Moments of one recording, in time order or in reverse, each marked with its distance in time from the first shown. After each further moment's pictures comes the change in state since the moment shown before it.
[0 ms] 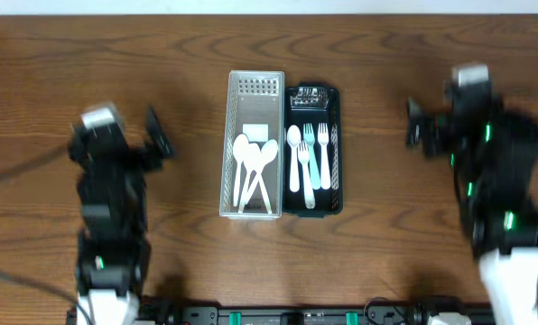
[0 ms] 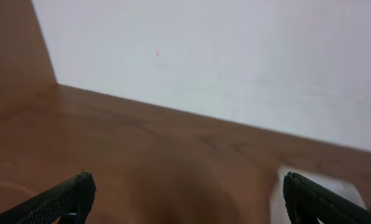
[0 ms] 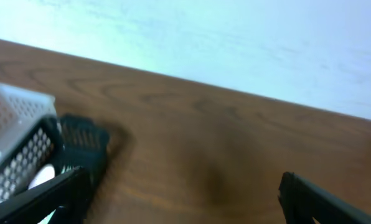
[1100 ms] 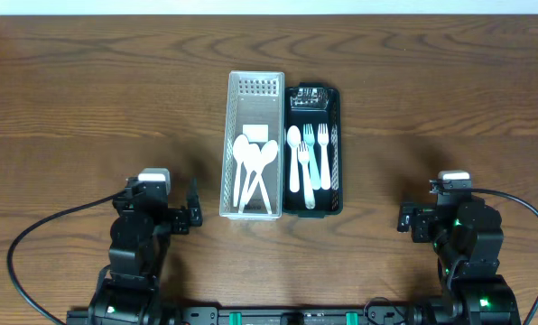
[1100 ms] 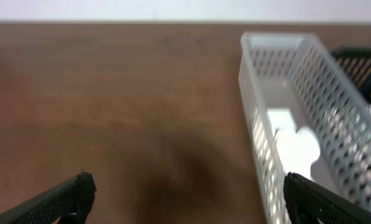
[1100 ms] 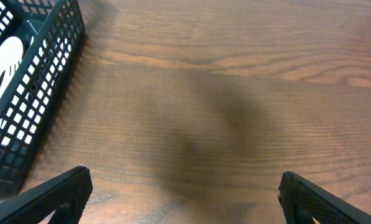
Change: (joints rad) left arm -0.124 -0.301 -0.216 -0.353 0.101 0.078; right arm 0.000 -0.429 -0.414 -0.260 0.113 0.089
